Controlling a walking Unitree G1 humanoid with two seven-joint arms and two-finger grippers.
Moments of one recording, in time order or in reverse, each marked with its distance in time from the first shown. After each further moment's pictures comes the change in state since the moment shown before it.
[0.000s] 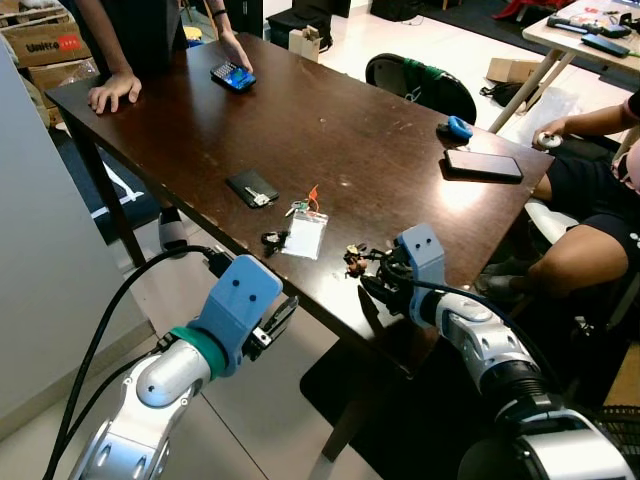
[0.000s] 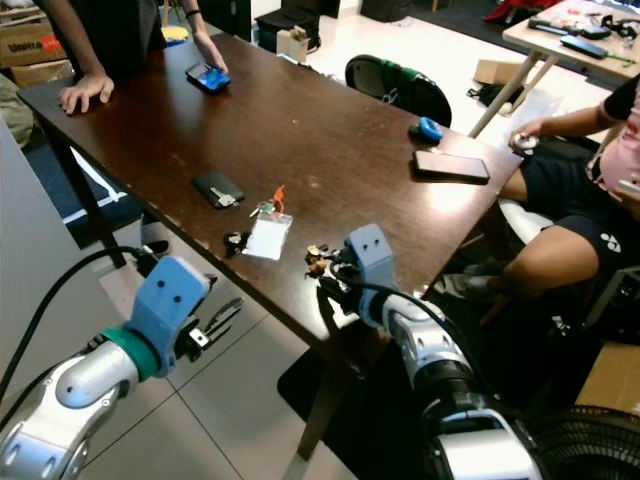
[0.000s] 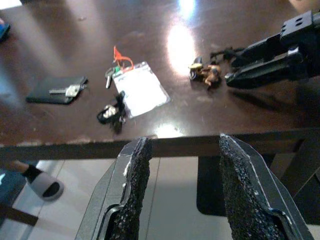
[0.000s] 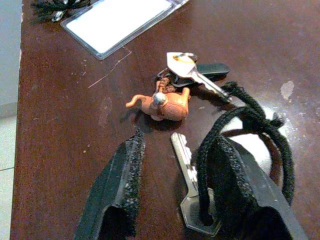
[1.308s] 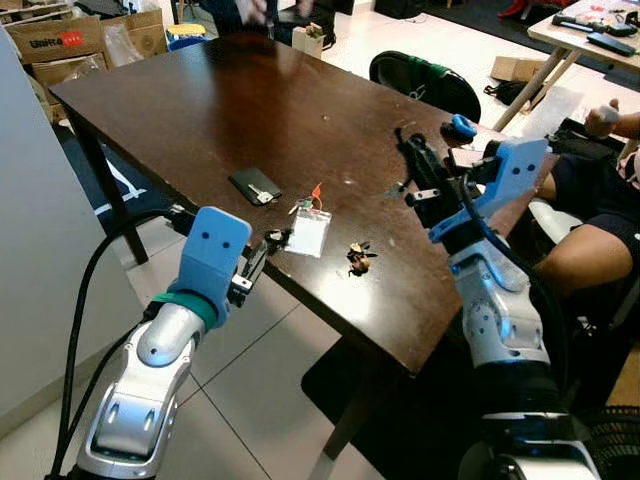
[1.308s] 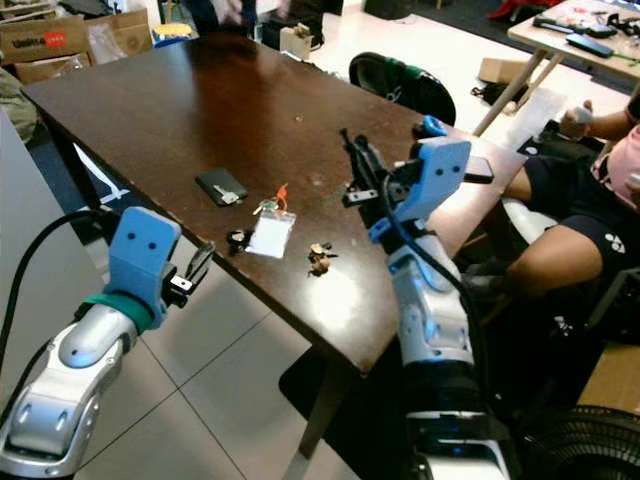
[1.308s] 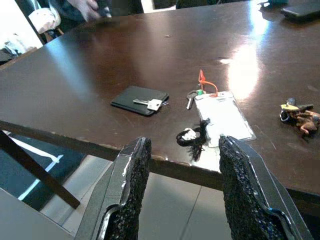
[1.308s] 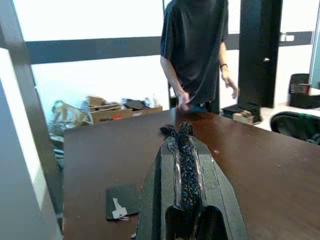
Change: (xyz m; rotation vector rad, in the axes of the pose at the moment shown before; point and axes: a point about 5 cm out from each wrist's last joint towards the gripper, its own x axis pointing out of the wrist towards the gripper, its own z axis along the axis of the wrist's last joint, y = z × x) left arm 0.019 0.036 0.012 -0.060 -0.060 0.317; right arm -0.044 0.014 0.118 0.099 -0.807 -0.157
